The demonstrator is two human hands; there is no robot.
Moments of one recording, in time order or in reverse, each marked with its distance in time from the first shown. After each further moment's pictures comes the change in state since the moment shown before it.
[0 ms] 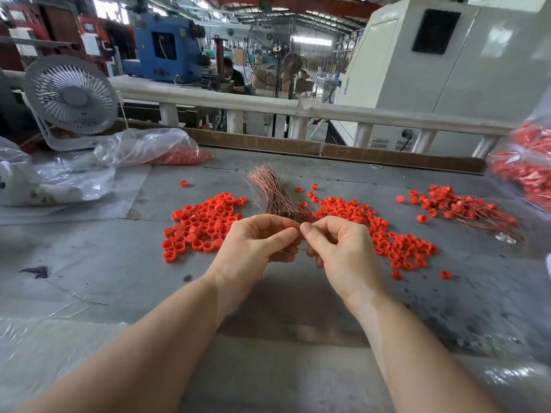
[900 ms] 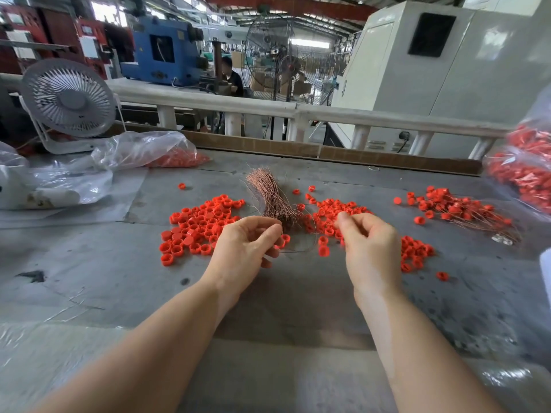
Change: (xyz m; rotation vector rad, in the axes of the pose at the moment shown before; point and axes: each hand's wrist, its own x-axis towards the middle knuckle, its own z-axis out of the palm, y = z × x) left_hand 0.003 -0.004 -0.002 0.186 0.171 0.030; right_hand 0.013 0.011 -0.014 -0.008 0.379 0.084
